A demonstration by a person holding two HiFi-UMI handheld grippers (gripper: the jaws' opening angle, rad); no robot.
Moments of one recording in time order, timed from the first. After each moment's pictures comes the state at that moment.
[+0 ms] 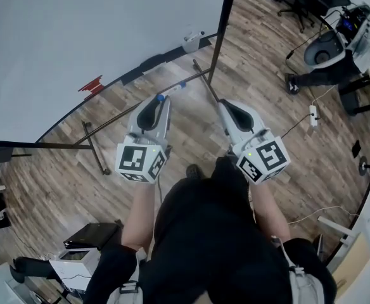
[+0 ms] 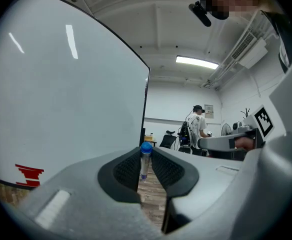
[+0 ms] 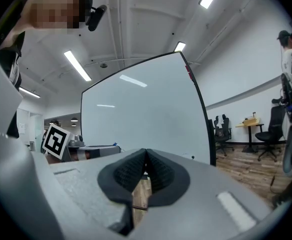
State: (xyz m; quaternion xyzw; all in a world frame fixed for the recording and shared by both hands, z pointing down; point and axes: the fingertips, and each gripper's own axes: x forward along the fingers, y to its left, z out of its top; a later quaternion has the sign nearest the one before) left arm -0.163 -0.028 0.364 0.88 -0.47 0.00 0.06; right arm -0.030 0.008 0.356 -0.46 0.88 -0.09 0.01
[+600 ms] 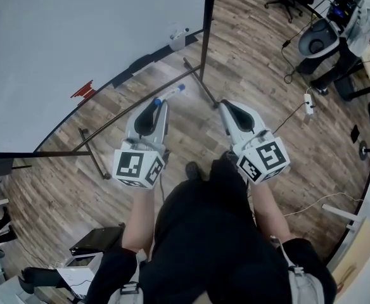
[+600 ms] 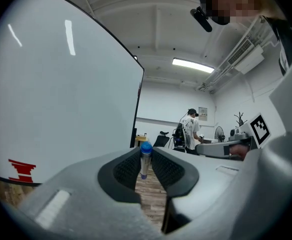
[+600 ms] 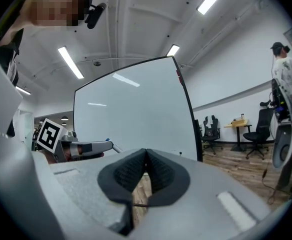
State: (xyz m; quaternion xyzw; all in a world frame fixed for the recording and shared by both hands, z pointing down) left arm -0.139 0.000 0.354 0.90 -0.43 -0.02 0.07; right arm 0.004 0.038 0.361 -0.51 0.86 -0.09 0.00
